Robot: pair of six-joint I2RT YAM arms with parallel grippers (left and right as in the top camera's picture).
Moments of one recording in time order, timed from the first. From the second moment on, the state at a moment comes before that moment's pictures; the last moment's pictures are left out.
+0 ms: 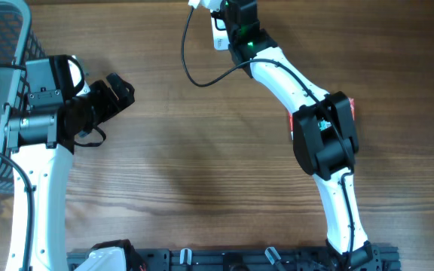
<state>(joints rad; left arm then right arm) 0.12 1.30 1.26 -0.94 0.23 -0.47 0.45 2.39 1.98 0.27 0.26 -1.03</state>
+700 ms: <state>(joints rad) 0.12 1.30 1.26 -0.94 0.23 -0.47 0.44 2.47 1.99 0.29 0.15 -1.09</state>
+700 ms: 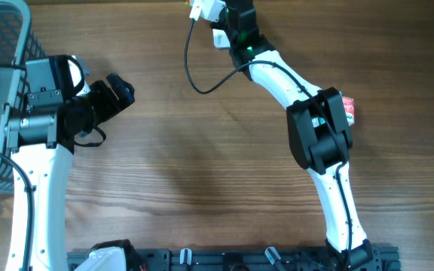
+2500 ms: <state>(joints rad) 0.12 1.30 1.26 -0.94 0.23 -0.47 0.39 1.90 1.74 -1.17 0.06 -0.25</state>
